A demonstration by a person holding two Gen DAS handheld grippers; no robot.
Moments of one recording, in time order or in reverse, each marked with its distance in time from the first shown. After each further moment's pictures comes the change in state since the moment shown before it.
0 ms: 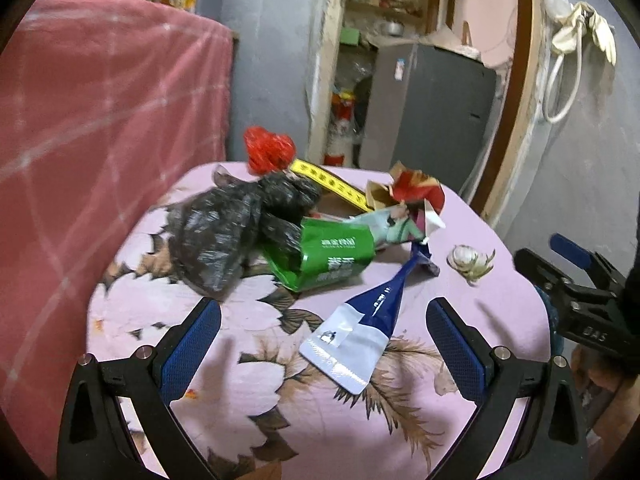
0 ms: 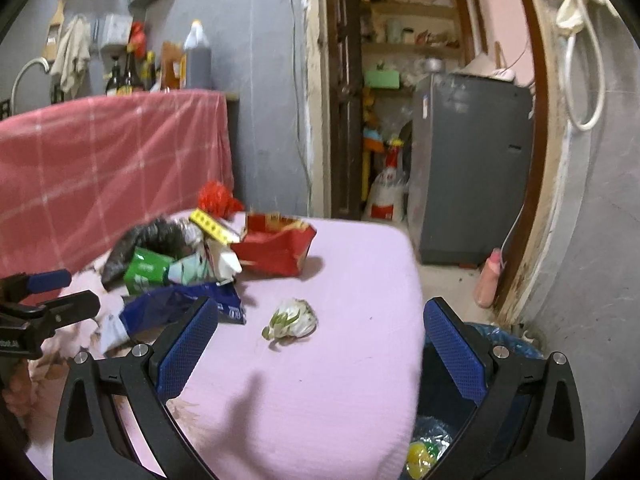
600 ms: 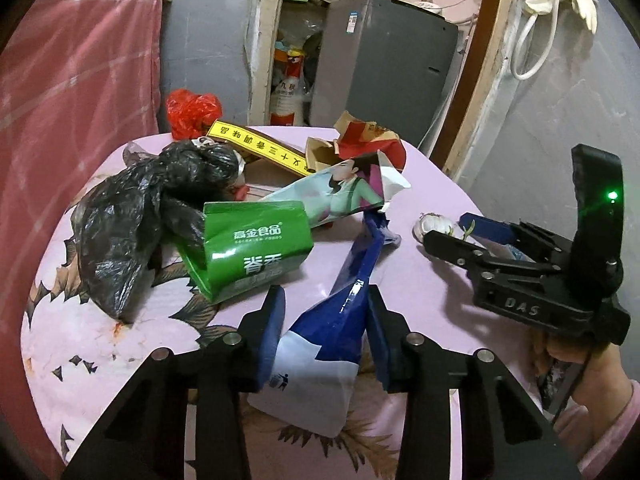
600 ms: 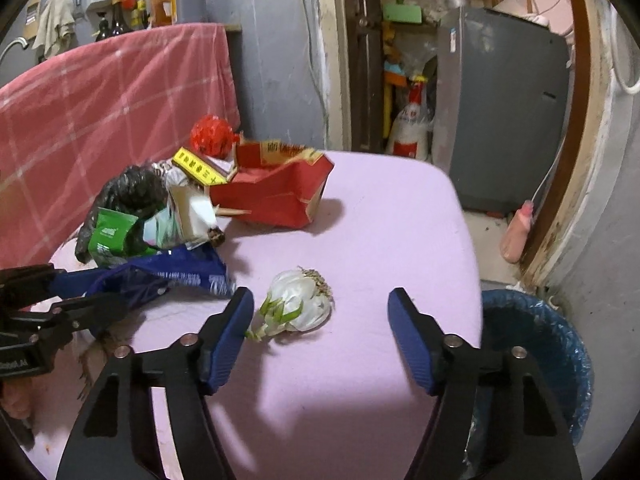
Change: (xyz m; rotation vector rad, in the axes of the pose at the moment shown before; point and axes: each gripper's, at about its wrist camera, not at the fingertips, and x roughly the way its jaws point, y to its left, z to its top) left arm 0.042 -0.019 0.013 0.083 0.155 -0.156; right arm 0.067 -0.002 -0.003 0.007 0.235 0.081
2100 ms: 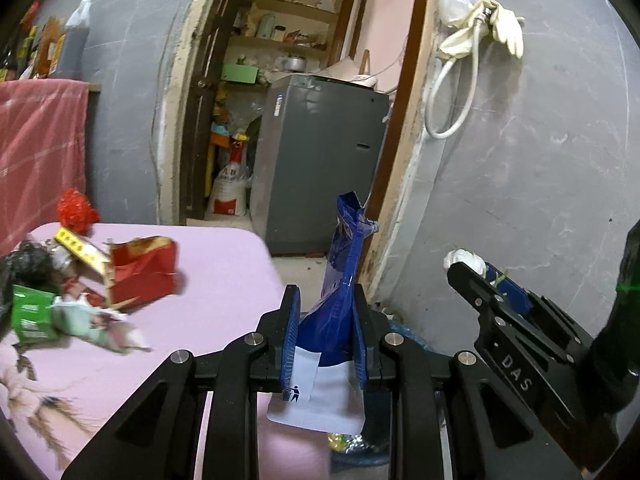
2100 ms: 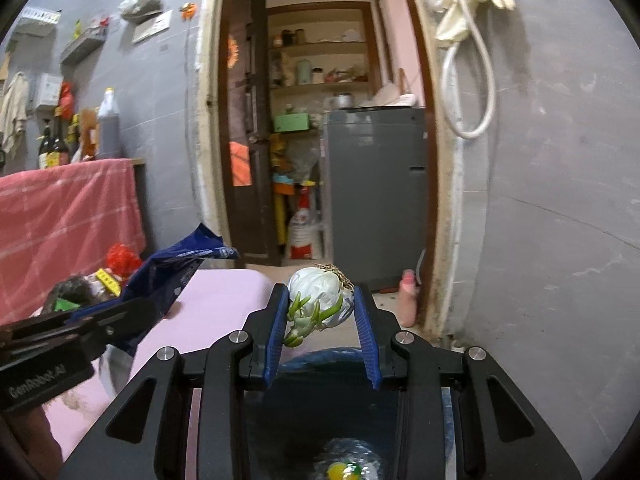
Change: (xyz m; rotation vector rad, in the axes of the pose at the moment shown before) left arm 0.016 -0.190 0.033 0.033 -0.333 -0.119; right arm -0.147 -0.109 -0.040 0.170 -0.450 -0.337
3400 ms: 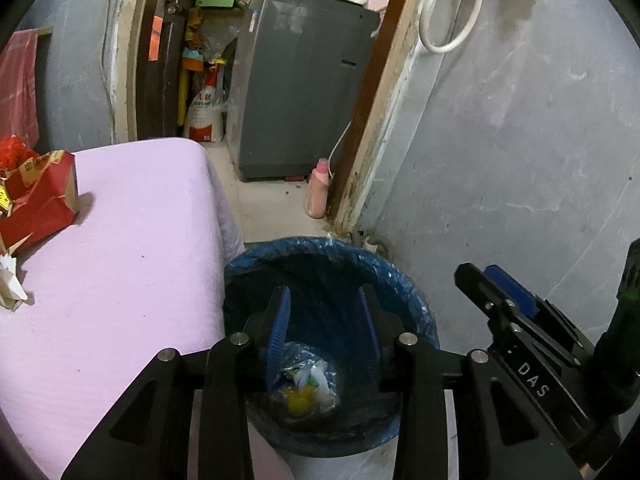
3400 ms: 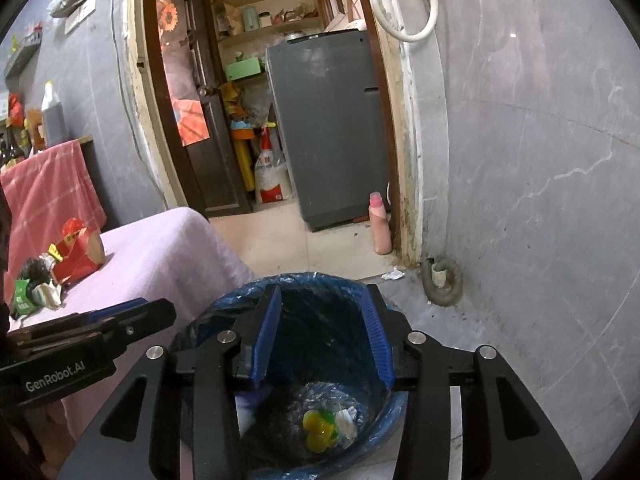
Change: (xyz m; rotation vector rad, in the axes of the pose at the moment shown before) left arm 0.091 -0.020 -0.030 -0.018 0.276 -0.046; right arm 0.032 -0.076 -0.046 0.137 0.218 -0.049
